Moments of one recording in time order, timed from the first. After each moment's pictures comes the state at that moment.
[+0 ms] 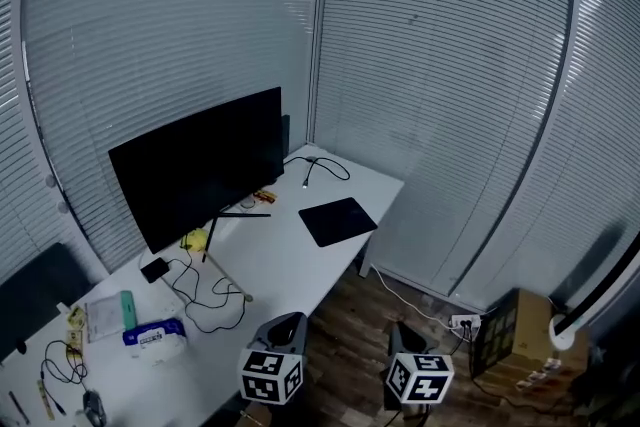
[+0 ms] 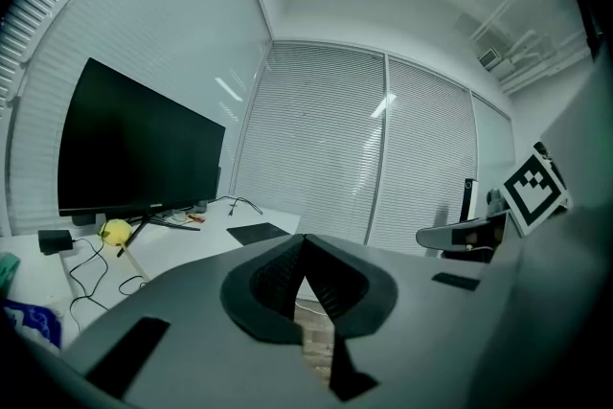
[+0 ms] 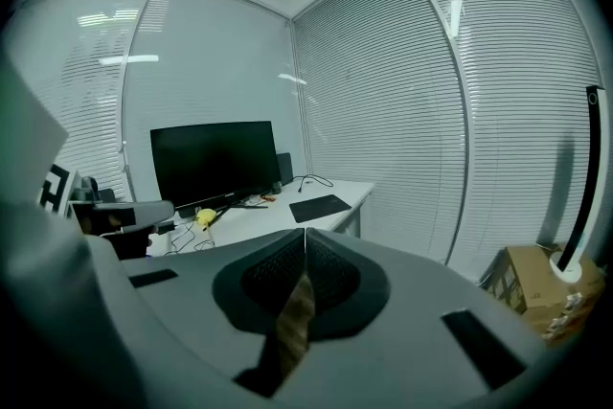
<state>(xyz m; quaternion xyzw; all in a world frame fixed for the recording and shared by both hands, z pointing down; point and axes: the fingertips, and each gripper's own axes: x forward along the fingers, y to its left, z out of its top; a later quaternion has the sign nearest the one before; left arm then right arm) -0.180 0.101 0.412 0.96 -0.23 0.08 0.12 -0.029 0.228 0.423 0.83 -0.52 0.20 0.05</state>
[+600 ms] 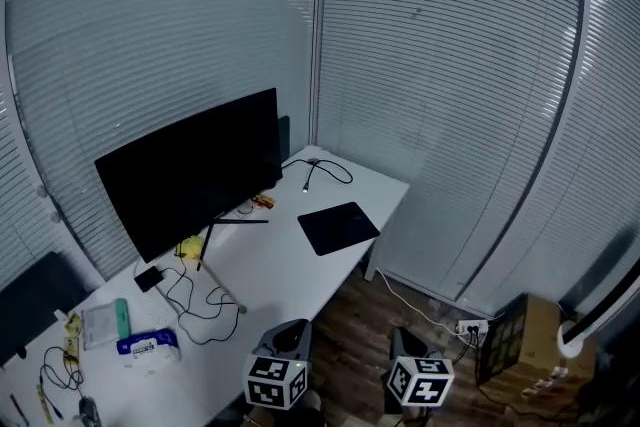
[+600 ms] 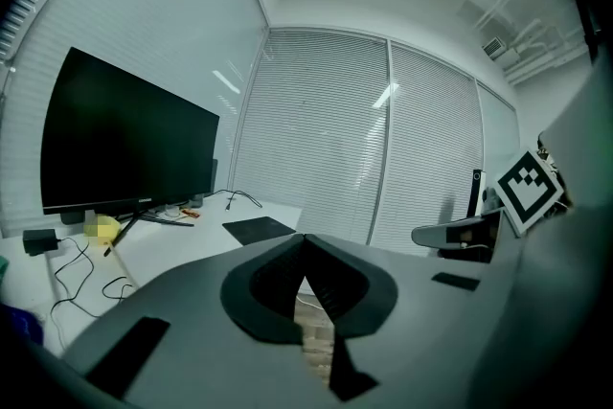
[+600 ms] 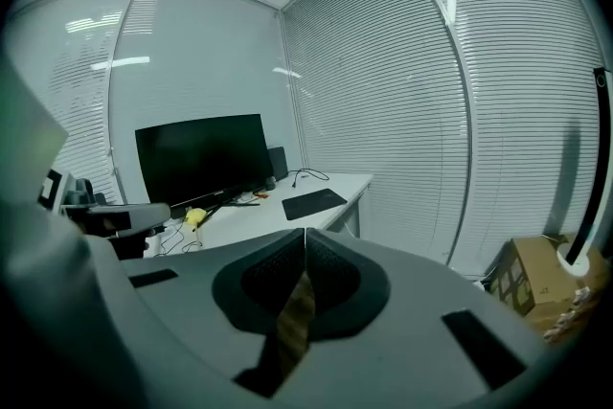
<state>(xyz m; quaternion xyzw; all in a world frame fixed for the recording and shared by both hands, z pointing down) -0.138 0.087 0.430 0.96 -0.24 0.10 0.12 0.014 0.207 0.447 0.83 -0.52 0.22 0.05</state>
